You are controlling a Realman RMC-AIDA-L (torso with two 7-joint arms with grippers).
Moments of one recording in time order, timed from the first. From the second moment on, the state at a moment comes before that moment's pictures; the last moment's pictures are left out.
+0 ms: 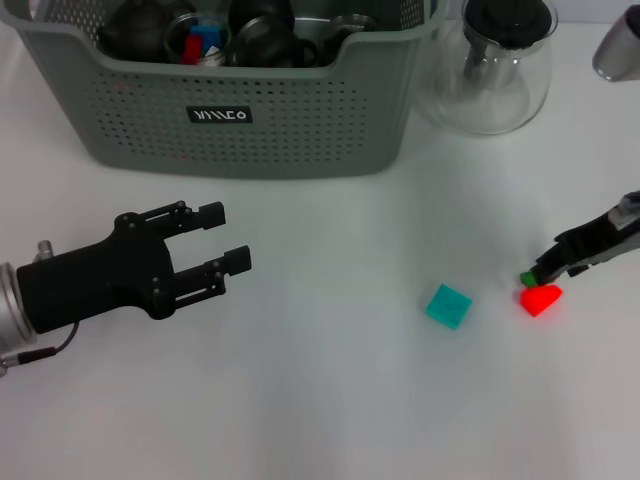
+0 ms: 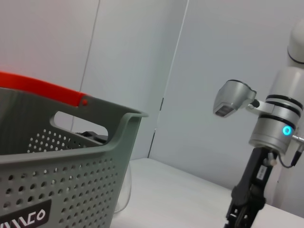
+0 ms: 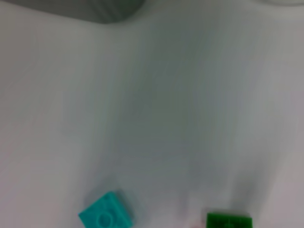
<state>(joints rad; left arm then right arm) -0.38 -2.14 0.28 0.54 2.17 1.78 -1.06 0.64 2.10 -1.19 -1.17 -2.72 -1.64 2.79</state>
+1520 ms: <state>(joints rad) -0.37 -2.14 0.28 0.54 2.17 1.77 -1.06 0.71 2.10 -1.28 -1.06 -2.76 -1.56 2.82</state>
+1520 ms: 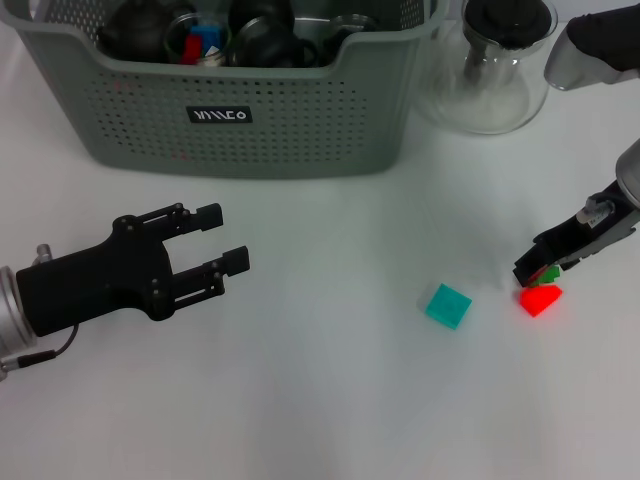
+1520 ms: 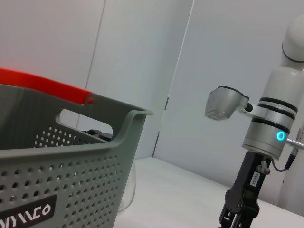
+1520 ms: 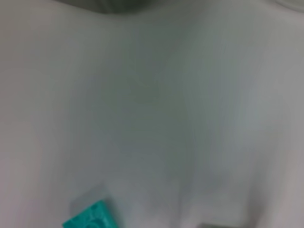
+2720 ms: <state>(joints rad) -0.37 -2.15 0.28 0.54 2.17 1.77 -1.06 0.70 2.10 -1.30 -1.06 -2.77 -1.52 2.83</state>
